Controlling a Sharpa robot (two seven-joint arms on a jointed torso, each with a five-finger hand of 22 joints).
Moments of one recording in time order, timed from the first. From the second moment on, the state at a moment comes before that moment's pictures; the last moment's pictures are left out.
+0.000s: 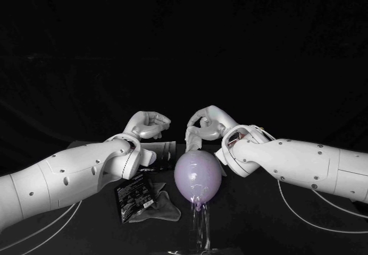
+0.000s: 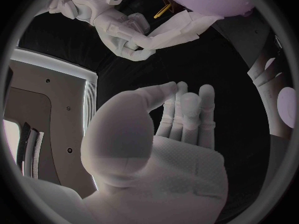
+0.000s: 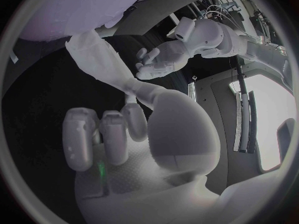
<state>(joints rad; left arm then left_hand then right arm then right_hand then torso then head) 1.28 -0.67 -0.07 1.34 -0.39 -0.59 0.26 1.30 -0.13 0.82 -0.11 0.05 0.89 0.14 0.59 0.44 0.92 0.07 0.77 0.30 1.13 0.01 1.42 0.51 0.17 0.74 0.11 1.25 0.69 1.40 -0.60 -0.17 1.45 -0.96 -0.68 -0.10 1.23 -0.09 0.71 -0.07 0.05 0.97 0.08 0.52 0.48 1.44 0.00 1.31 1.31 1.46 -0.06 1.56 1.31 0.03 1.46 0.05 1.48 1.31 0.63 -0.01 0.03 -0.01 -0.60</state>
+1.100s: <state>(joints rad) 1.24 -0.64 -0.08 1.33 -0.52 -0.51 0.22 1.23 -0.25 0.47 -0.02 0.05 0.85 0.16 0.50 0.37 0.90 0.10 0.64 0.20 1.01 0.04 1.38 0.35 0.17 0.74 0.18 1.05 0.56 1.40 -0.57 -0.16 1.43 -0.90 -0.83 -0.05 1.23 -0.09 0.72 -0.07 0.05 0.97 0.08 0.53 0.48 1.44 0.00 1.32 1.31 1.46 -0.06 1.55 1.31 0.03 1.46 0.05 1.49 1.31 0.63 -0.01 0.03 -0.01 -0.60</state>
